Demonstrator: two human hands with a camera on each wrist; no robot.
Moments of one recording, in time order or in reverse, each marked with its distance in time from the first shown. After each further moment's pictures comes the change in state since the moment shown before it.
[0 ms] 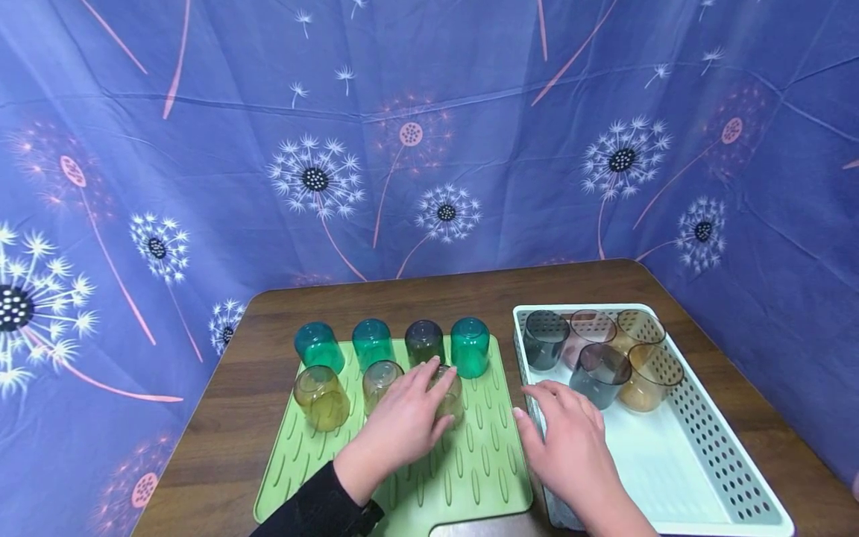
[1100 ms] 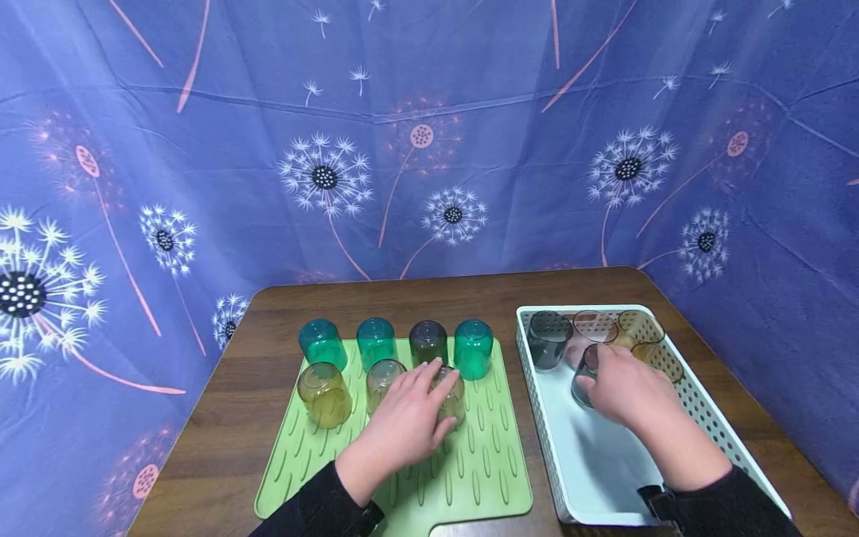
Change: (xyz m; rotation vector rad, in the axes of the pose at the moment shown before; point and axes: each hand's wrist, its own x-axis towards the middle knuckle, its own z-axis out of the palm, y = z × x) left_hand -0.006 -0.004 0.002 0.011 -0.001 -0.016; right_hand 0.081 0.074 -0.050 -0.346 -0.562 0.186
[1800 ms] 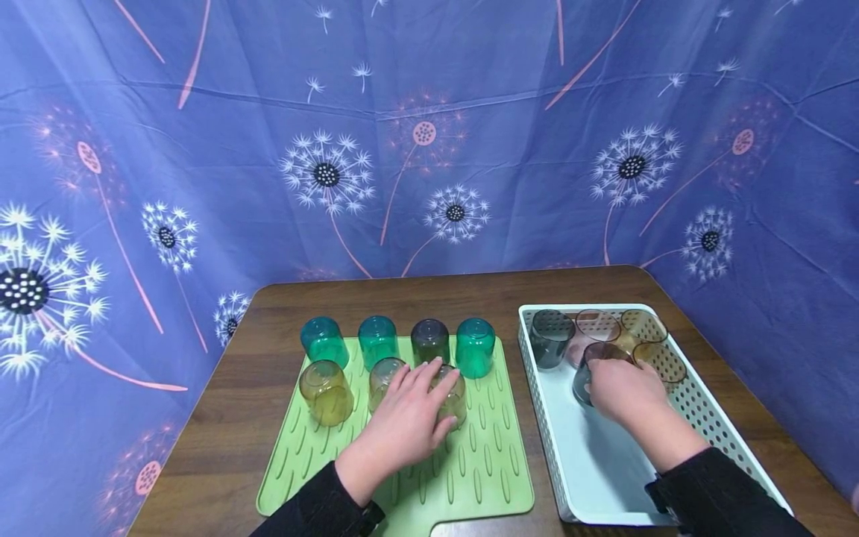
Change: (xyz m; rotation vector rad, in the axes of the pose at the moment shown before) left_hand -0.003 0.000 -0.003 -0.038 -0.013 -0.018; right_hand 0.023 0.010 0.028 -0.155 -0.004 -0.088
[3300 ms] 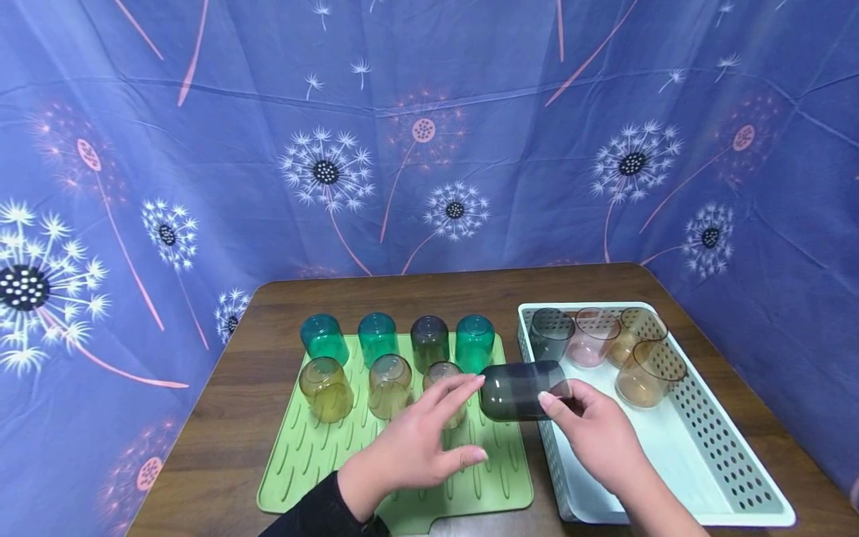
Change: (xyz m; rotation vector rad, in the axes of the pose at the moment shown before) left_hand -0.015 0.018 -0.012 -0.490 0.127 0.227; right_hand -0.081 -0.074 -0.010 0.873 0.169 0.087
